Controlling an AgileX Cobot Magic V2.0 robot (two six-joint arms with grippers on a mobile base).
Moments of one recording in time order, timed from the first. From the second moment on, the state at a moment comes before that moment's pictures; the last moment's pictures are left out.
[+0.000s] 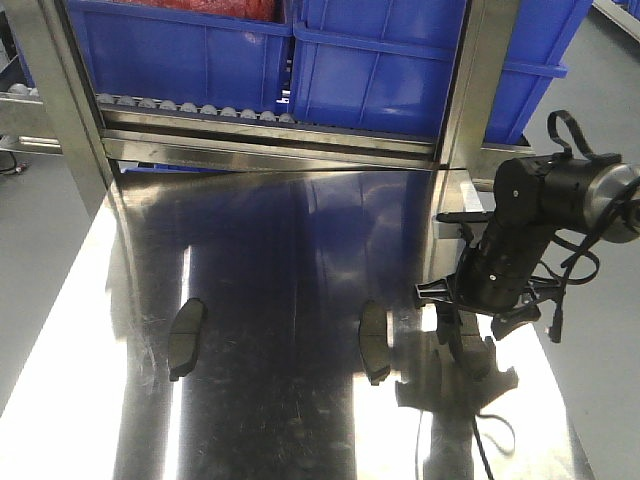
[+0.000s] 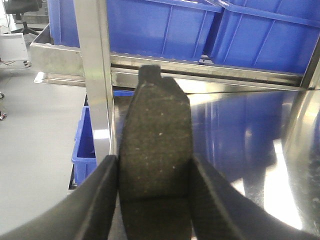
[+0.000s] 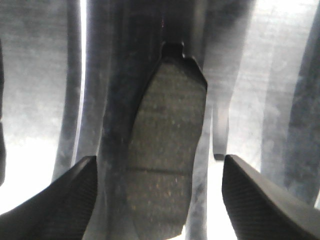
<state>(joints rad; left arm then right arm) -0.07 0.28 -0.38 -0.05 0.42 -0.04 0.23 1.94 -1.29 0.07 0.99 0.09</state>
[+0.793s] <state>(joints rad) -0.07 0.28 -0.38 -0.05 0.42 -0.04 0.23 1.81 -1.27 0.05 0.95 0.06</state>
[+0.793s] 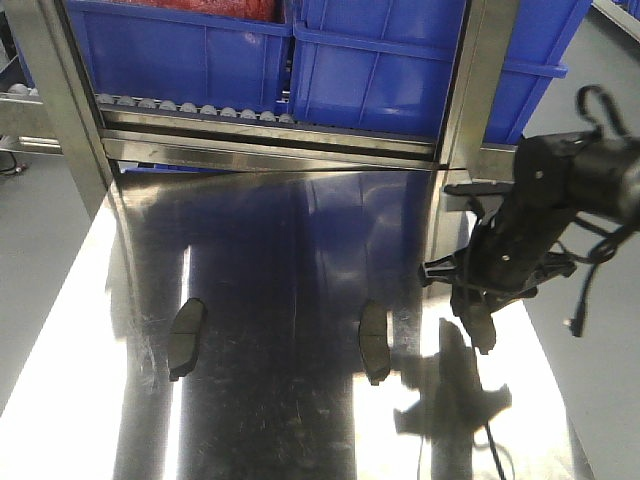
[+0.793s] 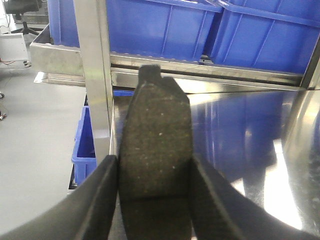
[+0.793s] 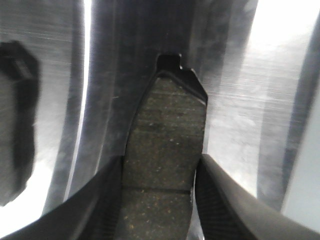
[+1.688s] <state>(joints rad) -0.07 0.28 -0.38 -0.05 0.42 -0.04 0.23 0.60 -0.61 0.01 0.53 0.01</state>
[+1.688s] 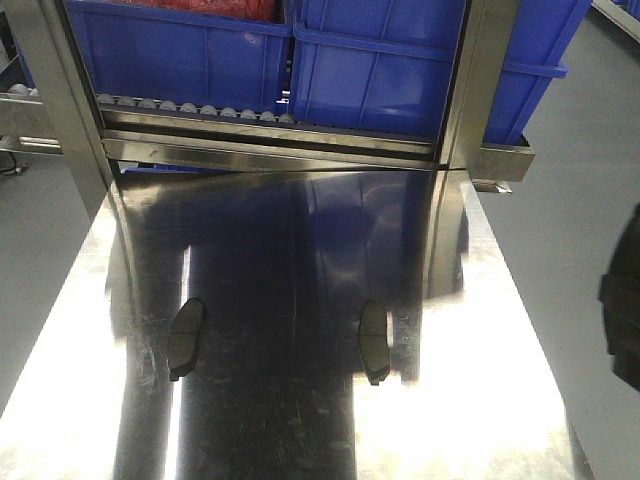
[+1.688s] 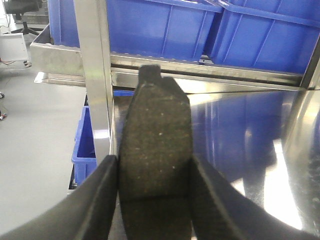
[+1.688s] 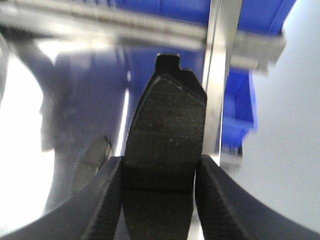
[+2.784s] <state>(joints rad) -0.07 0.28 -0.38 -0.05 0.42 -0.04 0.23 0.38 -0.49 -0.02 0.48 -0.02</state>
